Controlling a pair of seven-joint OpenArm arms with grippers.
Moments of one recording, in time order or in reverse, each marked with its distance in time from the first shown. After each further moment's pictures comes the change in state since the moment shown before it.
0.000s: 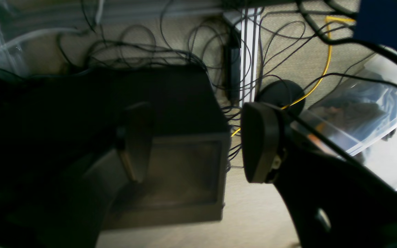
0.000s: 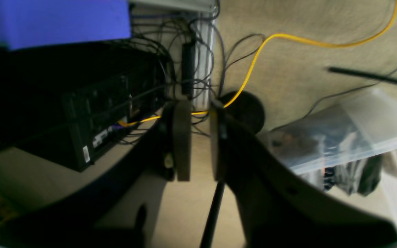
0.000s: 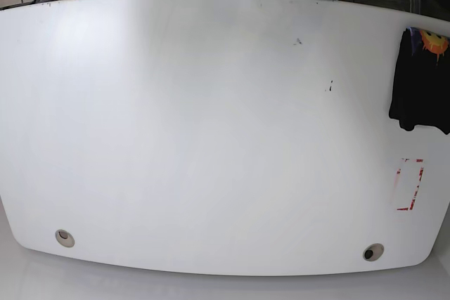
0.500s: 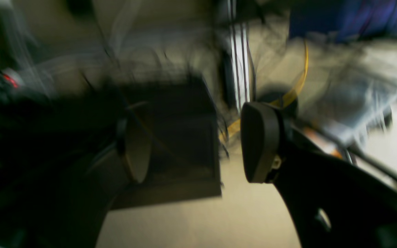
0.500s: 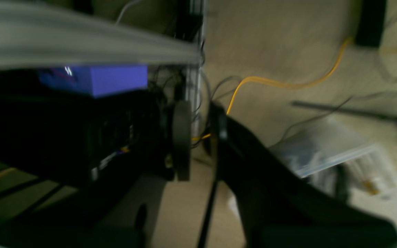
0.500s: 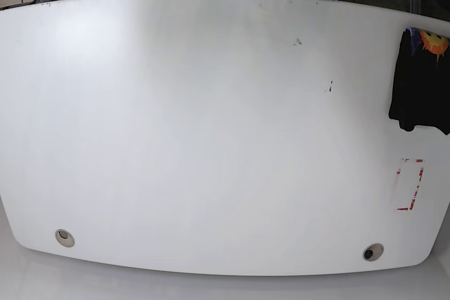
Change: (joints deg) left arm 21.6 0.8 -1.9 29.3 0.2 -0.1 1.6; right arm -16.3 -0.1 2.4 30.1 16.5 -0.3 -9.1
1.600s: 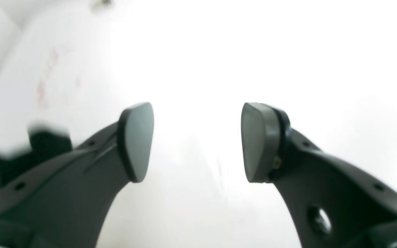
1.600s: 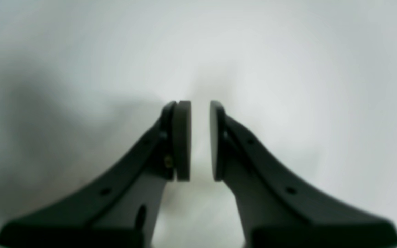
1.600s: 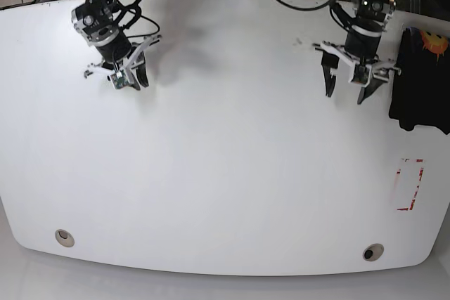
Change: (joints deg) left arm -34.3 2.1 -3.8 18.8 6.0 -0.4 -0.9; right arm 37.7 -0.7 -1.2 9.1 -16.7 1.4 -1.7
